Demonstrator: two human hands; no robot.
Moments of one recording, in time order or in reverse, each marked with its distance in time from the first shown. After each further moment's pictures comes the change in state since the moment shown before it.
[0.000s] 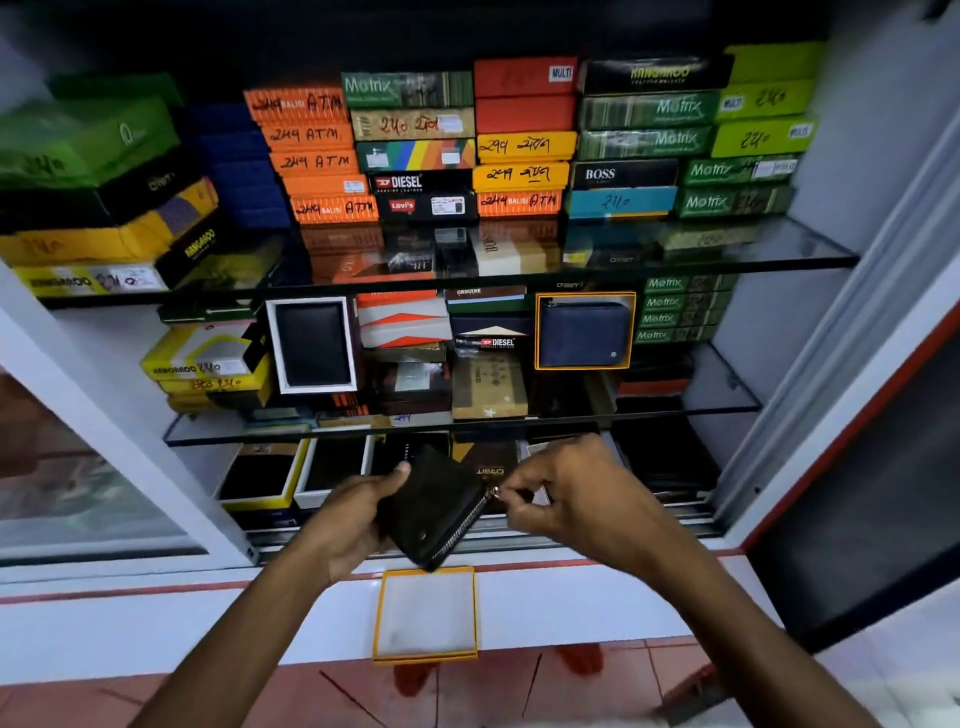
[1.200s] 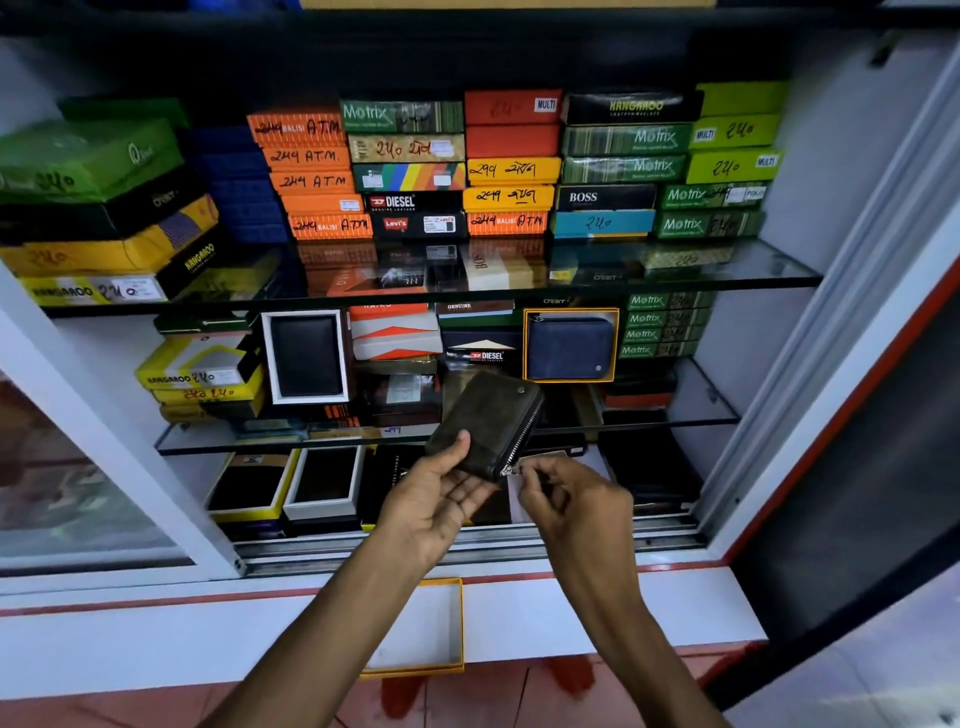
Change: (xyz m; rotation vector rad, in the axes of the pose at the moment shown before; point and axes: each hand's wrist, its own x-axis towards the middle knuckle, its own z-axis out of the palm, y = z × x) left_hand -0.017 0.018 0.094 -0.554 -0.011 0.019; right_hand -0.021 0.003 0.038 0.047 0.656 0.255
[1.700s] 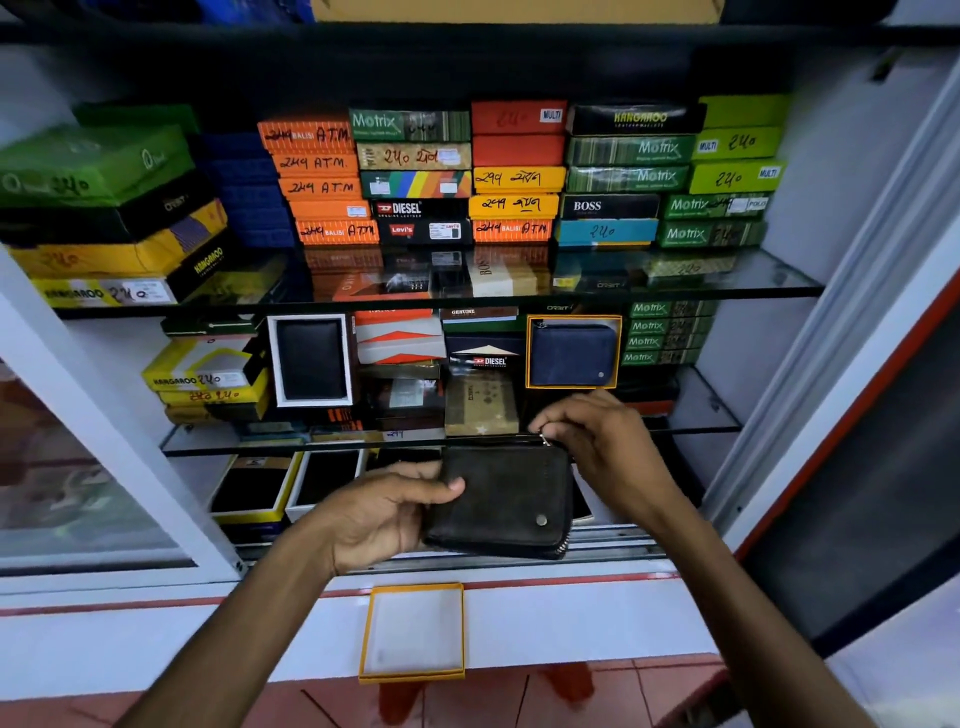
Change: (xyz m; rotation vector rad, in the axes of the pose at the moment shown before) left_hand -0.024 0.048 -0.033 0.413 -0.420 -0.191; right_hand 0.078 0.032 -0.027 0.002 -0.279 -0.287
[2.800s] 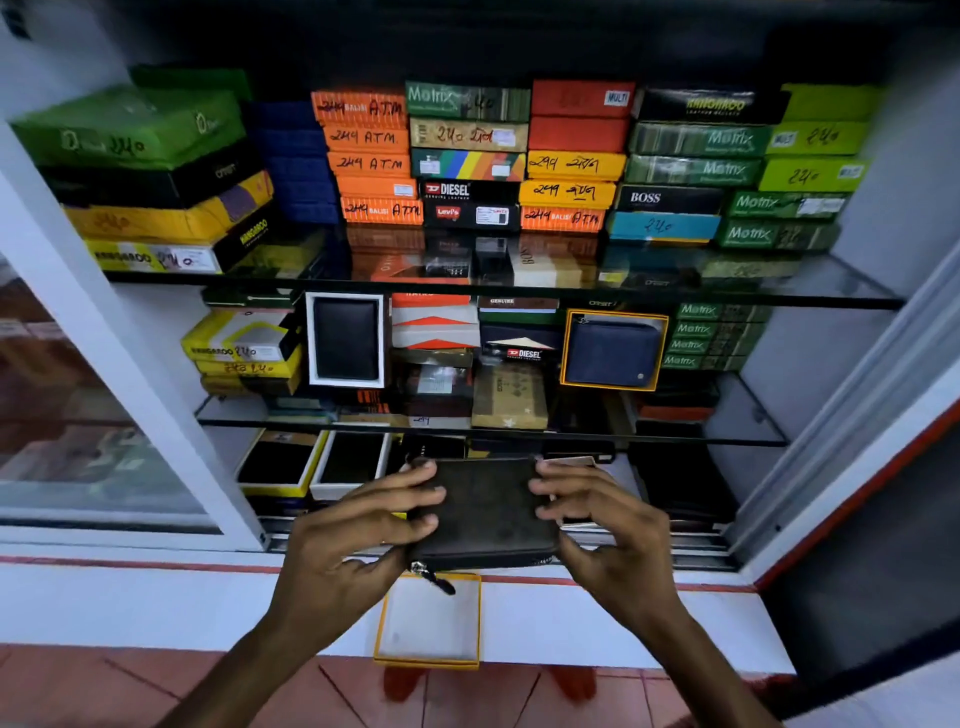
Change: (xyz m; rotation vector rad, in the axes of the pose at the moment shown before) left_hand -0.042 -0.057 -0.042 1.061 0.384 1.259; right_hand -0.056 -0.026 0.052 0.296 0.206 -0.265
